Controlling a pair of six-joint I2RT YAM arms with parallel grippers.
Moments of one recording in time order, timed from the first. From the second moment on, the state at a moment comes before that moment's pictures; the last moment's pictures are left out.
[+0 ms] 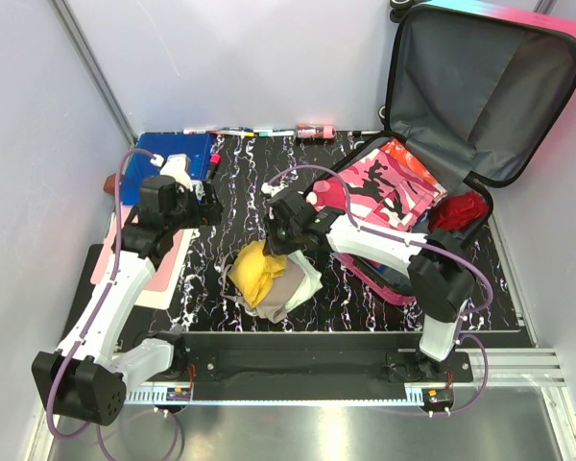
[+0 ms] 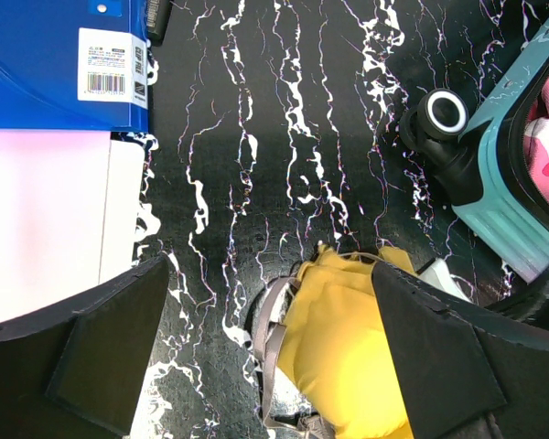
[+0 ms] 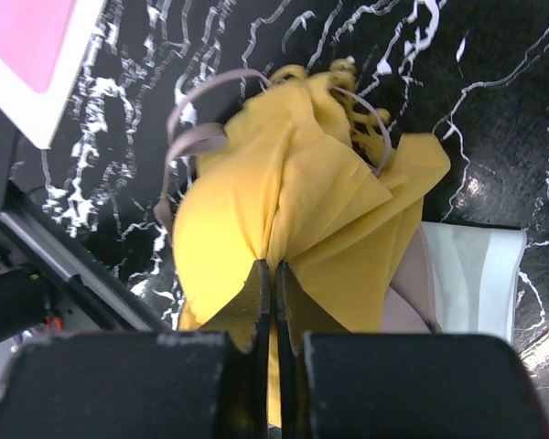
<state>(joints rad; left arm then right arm) -0.20 1.05 0.96 -0.46 0.03 -0.24 0.89 1.83 1.37 -0.35 -0.11 0.51</state>
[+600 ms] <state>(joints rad) -0.20 1.05 0.96 -0.46 0.03 -0.24 0.88 1.67 1.38 -0.35 -0.08 0.51</state>
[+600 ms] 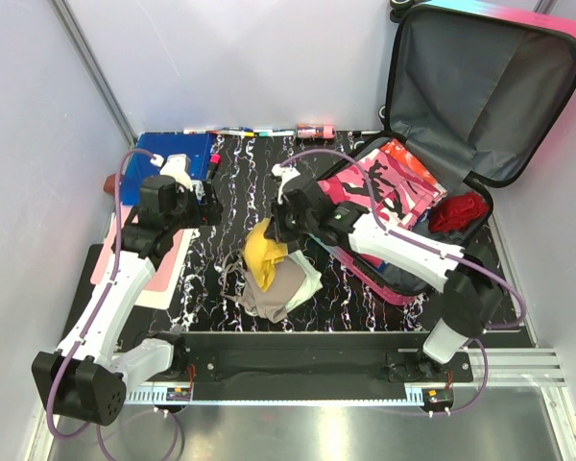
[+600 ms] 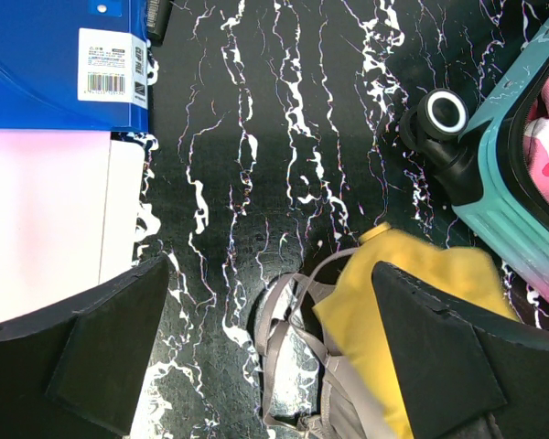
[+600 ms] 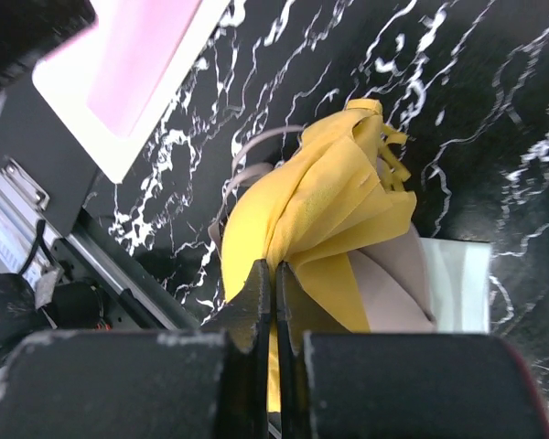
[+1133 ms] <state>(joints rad) -0.20 1.04 0.96 -0.45 0.03 -0.24 0.62 1.31 1.21 -0.44 0.03 0.46</state>
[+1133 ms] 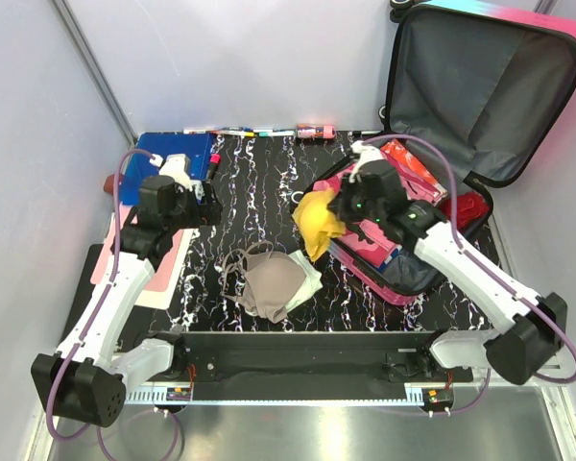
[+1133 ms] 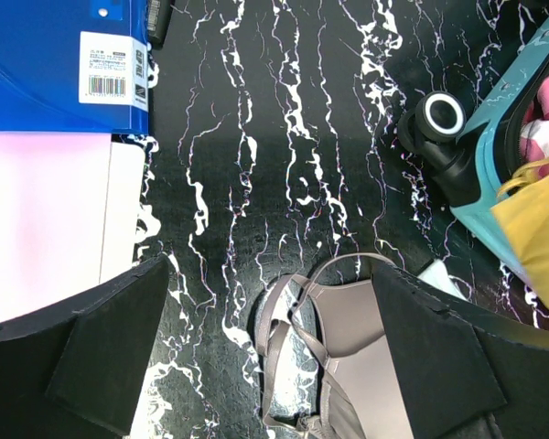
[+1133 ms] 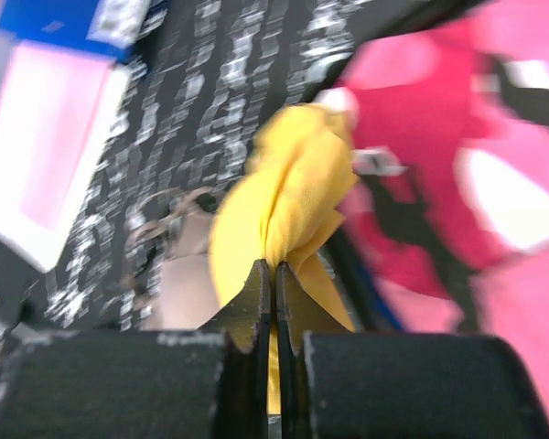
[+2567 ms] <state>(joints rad) -0.22 1.04 0.96 -0.46 0.06 -0.25 -0.01 1.08 0.94 -0.55 0.51 0.40</state>
